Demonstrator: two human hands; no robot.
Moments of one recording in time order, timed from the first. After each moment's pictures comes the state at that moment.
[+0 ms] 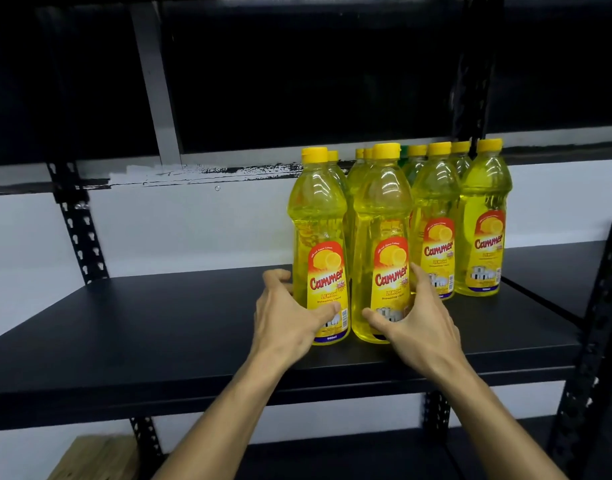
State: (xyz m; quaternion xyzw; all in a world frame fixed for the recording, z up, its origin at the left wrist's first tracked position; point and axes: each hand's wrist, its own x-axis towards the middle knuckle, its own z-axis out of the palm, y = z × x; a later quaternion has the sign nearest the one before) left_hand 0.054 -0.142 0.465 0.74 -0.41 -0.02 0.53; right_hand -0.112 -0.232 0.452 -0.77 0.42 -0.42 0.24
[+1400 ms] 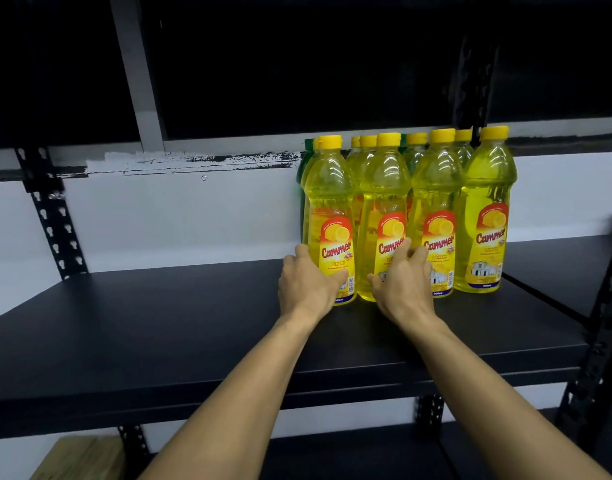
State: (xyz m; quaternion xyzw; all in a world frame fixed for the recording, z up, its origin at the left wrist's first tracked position) left_hand 0.064 -0.236 0.466 0.78 -0.41 0.04 0.47; right_hand -0.063 -0.292 0.470 -0.77 0.51 -0.37 0.10
